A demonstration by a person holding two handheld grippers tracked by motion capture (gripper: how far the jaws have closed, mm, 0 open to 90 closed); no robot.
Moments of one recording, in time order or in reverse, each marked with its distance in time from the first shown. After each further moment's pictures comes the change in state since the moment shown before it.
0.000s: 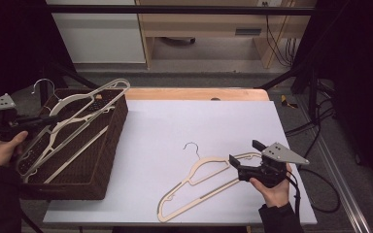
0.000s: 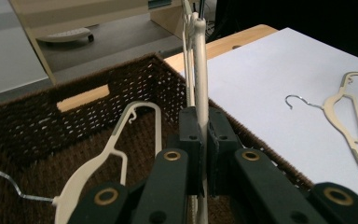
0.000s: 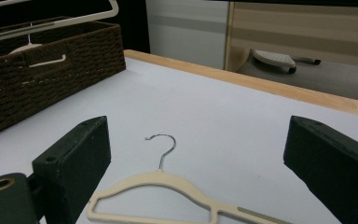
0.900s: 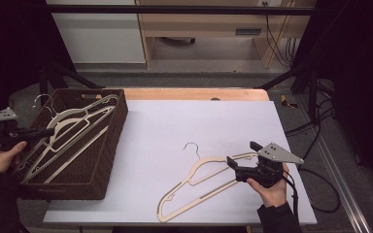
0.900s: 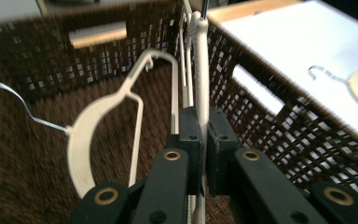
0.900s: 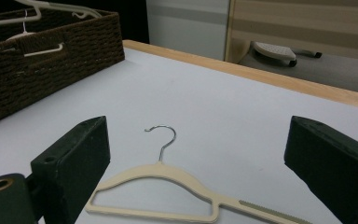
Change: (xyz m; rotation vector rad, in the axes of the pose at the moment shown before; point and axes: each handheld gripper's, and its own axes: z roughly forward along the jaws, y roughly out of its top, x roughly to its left) left arm 0.018 -0.045 0.014 0.119 0.025 -0.098; right arm 0.002 -0.004 0.005 0.037 0.001 -0.008
